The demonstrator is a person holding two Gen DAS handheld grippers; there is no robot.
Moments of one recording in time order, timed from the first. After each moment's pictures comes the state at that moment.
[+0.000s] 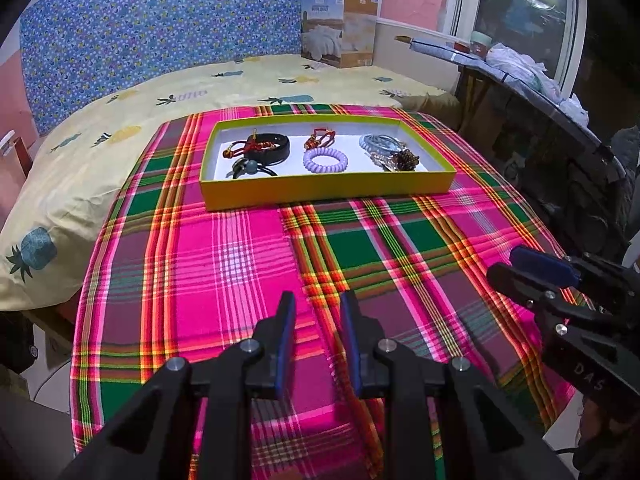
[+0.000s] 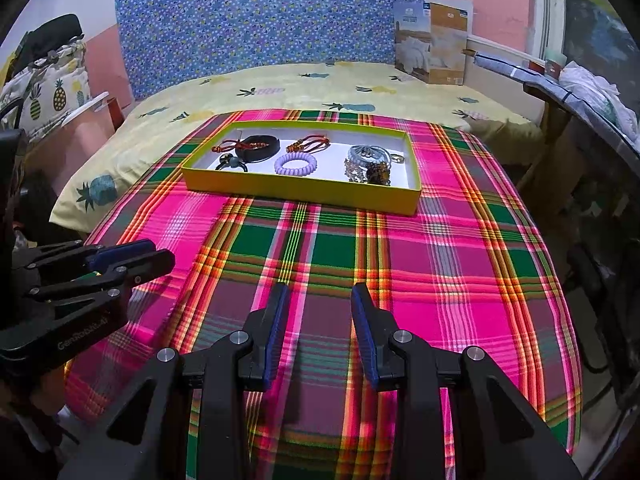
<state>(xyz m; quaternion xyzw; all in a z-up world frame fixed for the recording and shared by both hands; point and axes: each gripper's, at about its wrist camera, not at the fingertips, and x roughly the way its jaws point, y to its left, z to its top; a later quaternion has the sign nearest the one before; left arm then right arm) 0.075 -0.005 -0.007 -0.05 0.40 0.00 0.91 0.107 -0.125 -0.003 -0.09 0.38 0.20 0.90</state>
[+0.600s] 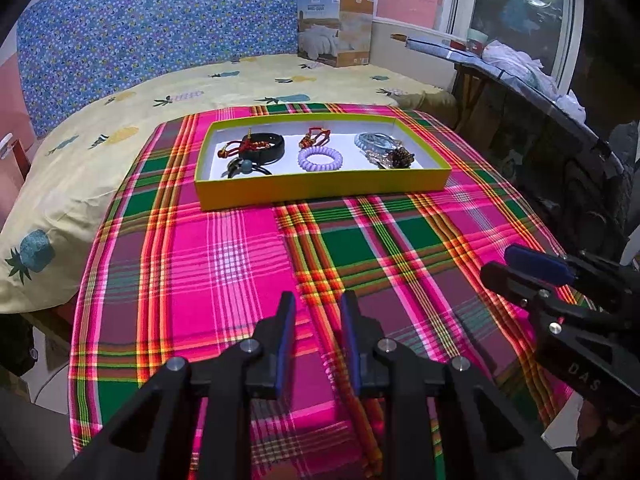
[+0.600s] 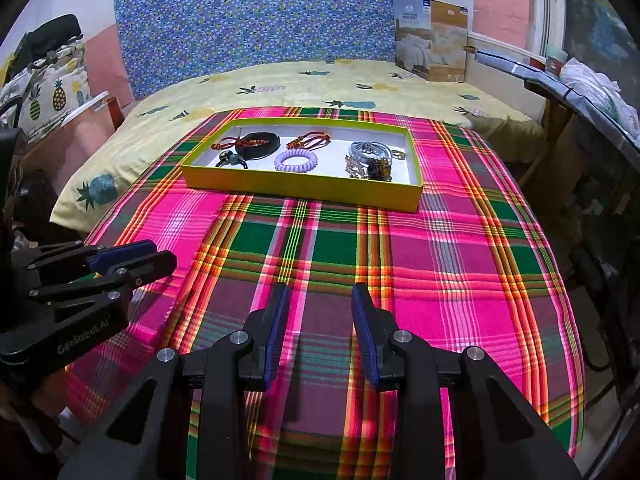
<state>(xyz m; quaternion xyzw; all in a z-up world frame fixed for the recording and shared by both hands) 0.074 -0.009 -0.008 -0.05 0.40 0.00 0.91 0.108 -0.124 -0.005 -0.09 0.38 0.20 0.90</state>
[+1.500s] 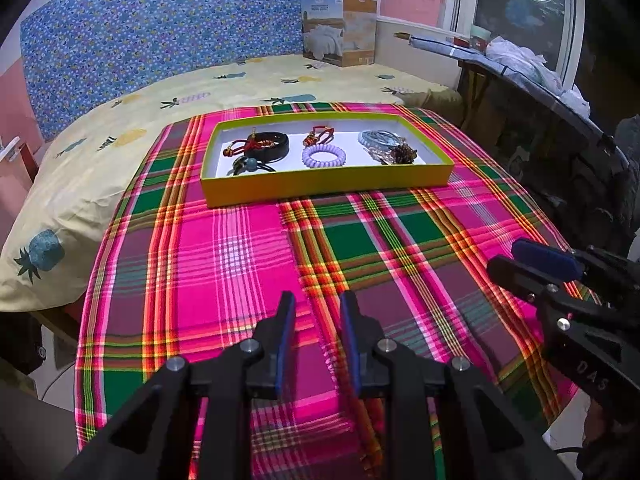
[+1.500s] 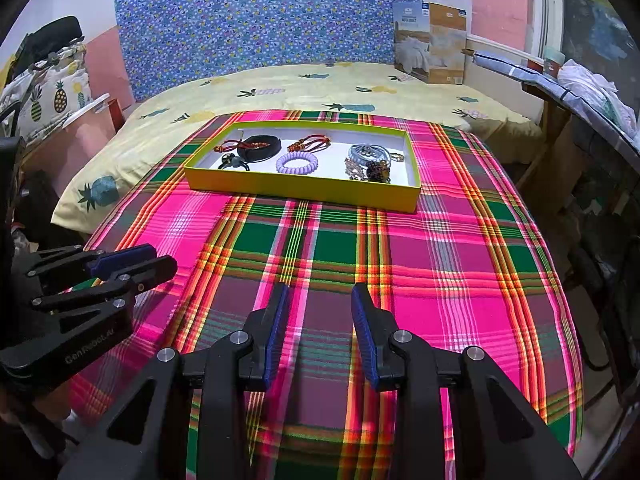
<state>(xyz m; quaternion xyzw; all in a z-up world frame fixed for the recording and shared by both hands) 0.069 -0.015 -0.007 -0.04 0.41 0.01 0.91 0.106 -0.124 -0.005 -0.09 0.38 0.20 0.90</state>
